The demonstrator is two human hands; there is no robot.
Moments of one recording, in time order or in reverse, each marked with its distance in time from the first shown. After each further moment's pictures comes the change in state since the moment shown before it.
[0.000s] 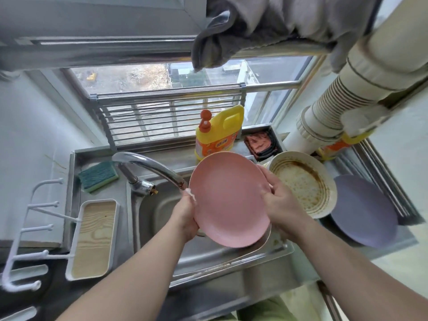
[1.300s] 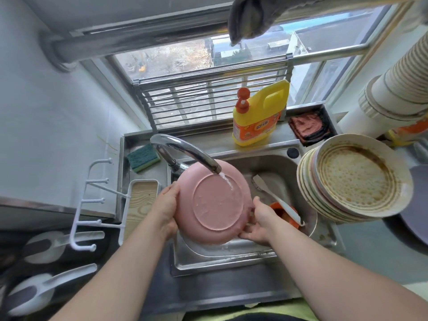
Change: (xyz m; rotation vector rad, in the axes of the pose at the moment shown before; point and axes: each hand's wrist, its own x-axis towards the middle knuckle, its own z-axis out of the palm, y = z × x) left_hand -0.048 0.038 -0.104 0.056 0.368 0.173; right_hand 0.031 0.080 0.129 0.622 -0.128 0.939
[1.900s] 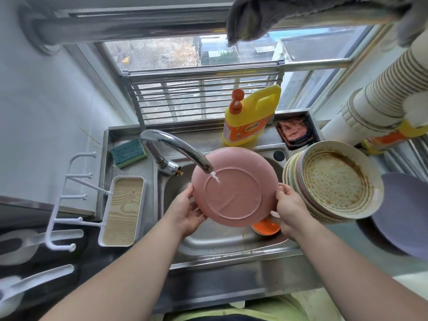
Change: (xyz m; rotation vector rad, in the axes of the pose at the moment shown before) left_hand 0.010 -0.039 0.048 -0.229 -0.188 -0.276; right_hand -0.047 -0.044 -0.050 -0.163 0.206 -0.551
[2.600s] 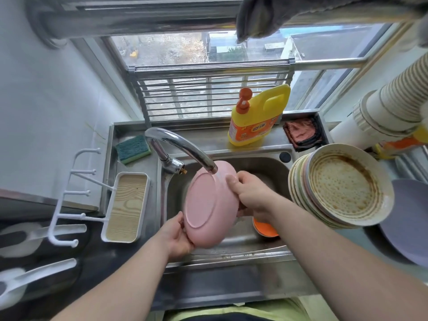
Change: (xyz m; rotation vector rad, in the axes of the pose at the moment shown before) left_hand 0.005 -0.029 -0.061 -0.187 0.025 -0.325; right_hand -0.015 -0.026 0.077 -0.472 -0.453 -0.061
